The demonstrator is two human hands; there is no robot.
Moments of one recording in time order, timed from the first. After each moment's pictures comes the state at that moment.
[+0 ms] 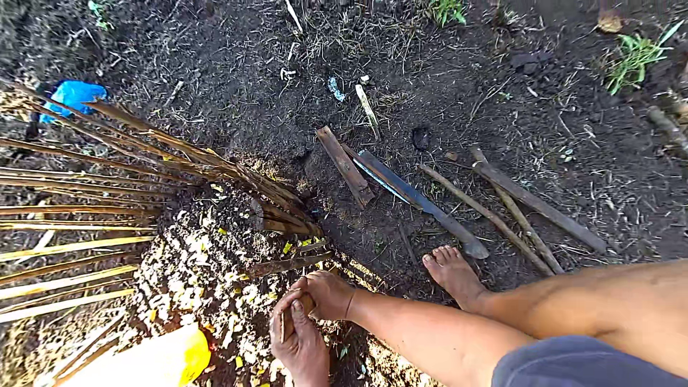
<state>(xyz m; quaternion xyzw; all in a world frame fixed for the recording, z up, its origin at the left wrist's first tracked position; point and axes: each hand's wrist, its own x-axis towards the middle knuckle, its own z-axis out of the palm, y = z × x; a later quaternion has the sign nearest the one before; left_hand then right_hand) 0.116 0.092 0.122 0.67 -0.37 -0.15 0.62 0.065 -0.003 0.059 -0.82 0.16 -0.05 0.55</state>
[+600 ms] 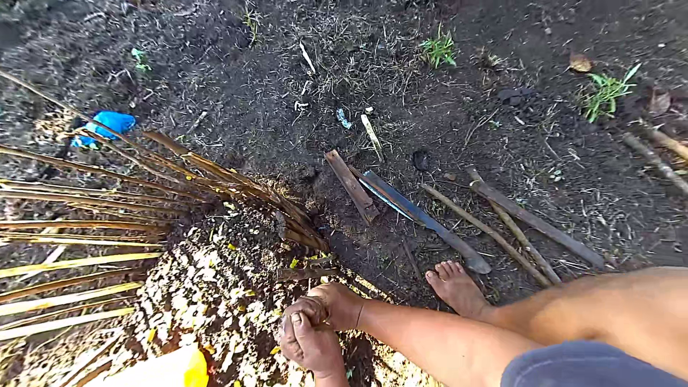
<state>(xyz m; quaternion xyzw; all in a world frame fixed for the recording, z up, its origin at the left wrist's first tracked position) 0.113 0.057 0.108 0.52 -0.34 -0.12 0.77 0.062 -0.003 0.038 -0.82 0.15 -0.13 0.54</state>
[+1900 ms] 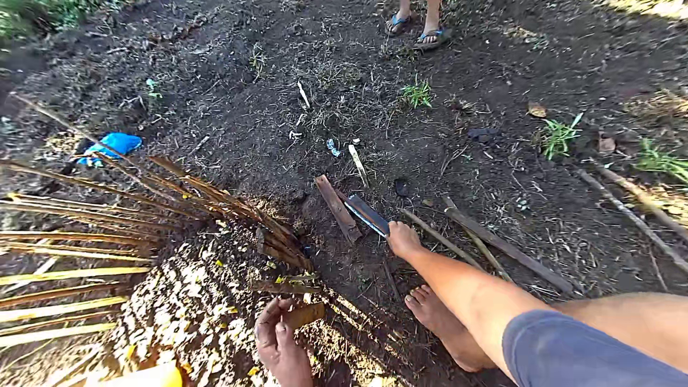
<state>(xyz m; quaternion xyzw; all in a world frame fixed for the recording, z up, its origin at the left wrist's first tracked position) 0.121 0.071 0.105 0.62 -0.37 -0.12 0.68 -0.096 -0.209 0.002 -0.74 0.60 0.10 0.29</state>
